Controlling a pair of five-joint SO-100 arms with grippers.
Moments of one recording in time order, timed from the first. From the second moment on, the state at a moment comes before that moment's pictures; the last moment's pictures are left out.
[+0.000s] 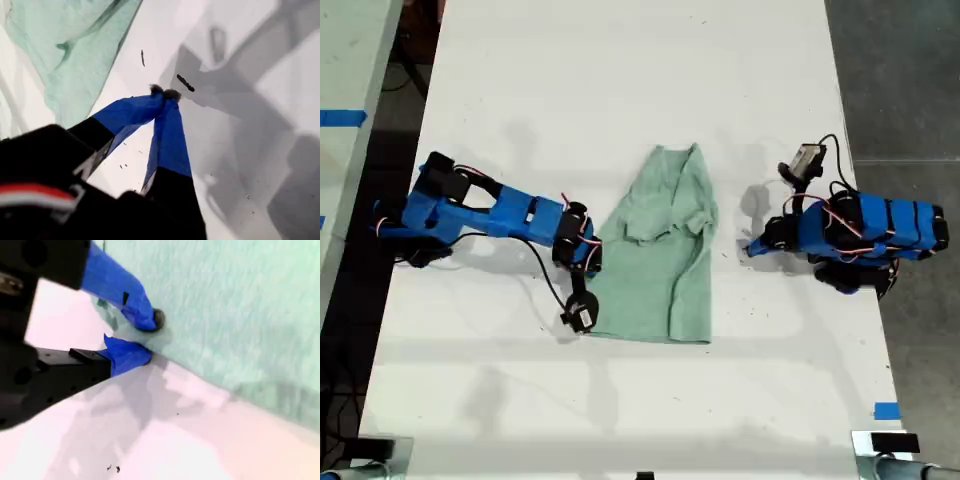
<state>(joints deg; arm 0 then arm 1) 2.9 66.0 75.6 78.6 -14.2 6.4 200.4 174.4 81.1 -6.4</state>
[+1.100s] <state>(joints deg) 0.0 67.0 60.8 65.4 1.9 6.4 200.4 174.4 81.1 -6.4</state>
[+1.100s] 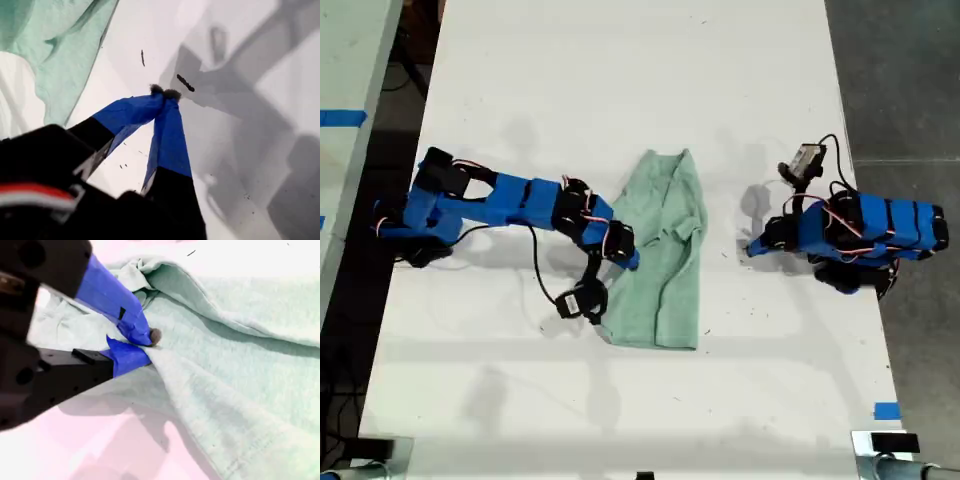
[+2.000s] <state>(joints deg) -1.8 59.2 60.8 53.8 9.4 6.4 200.4 174.4 81.1 -6.4</state>
